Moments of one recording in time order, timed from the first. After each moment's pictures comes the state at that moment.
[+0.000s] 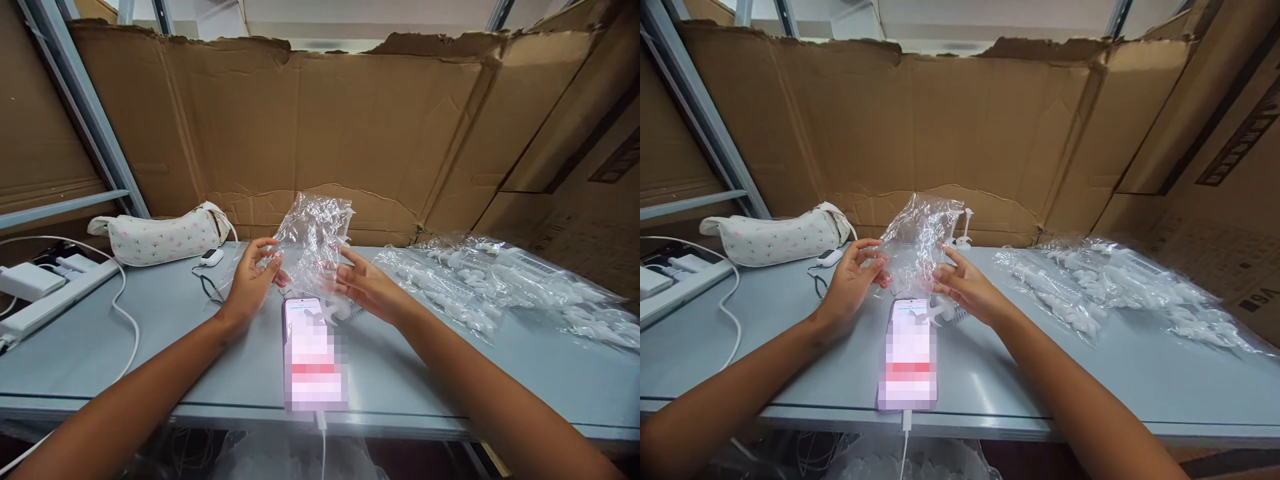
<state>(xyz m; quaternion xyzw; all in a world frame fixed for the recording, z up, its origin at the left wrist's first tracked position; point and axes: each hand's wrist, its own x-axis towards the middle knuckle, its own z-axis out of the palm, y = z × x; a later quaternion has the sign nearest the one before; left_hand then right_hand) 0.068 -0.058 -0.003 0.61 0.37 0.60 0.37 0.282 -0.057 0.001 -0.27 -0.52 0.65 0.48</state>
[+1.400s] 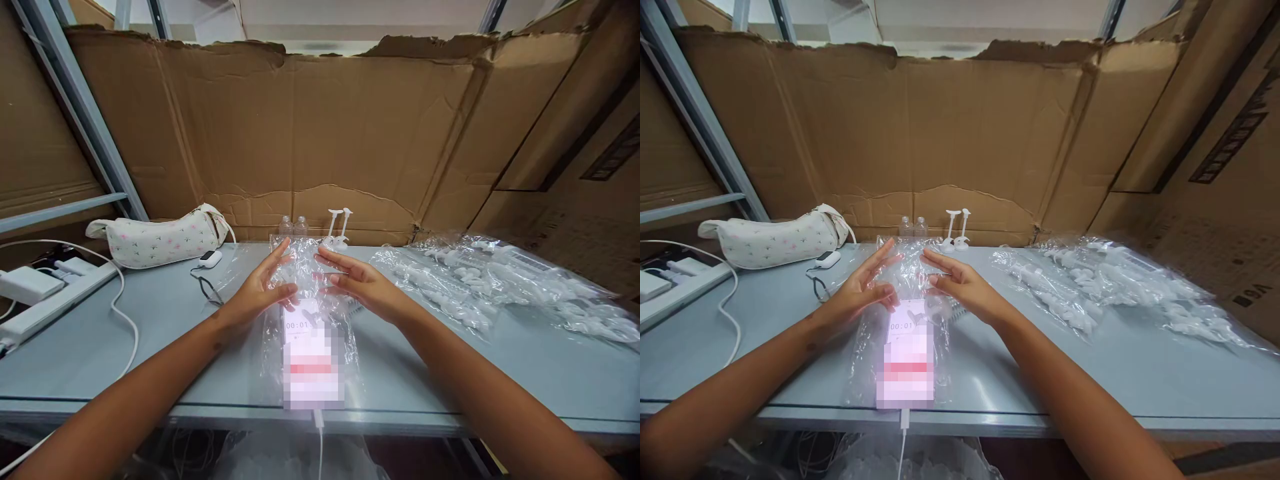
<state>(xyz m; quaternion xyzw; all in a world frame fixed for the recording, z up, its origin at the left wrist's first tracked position) 0.061 -0.071 0.001 0.65 0.32 0.46 0.52 0.292 -0.059 0.004 -0.29 -0.67 0.55 0.41</state>
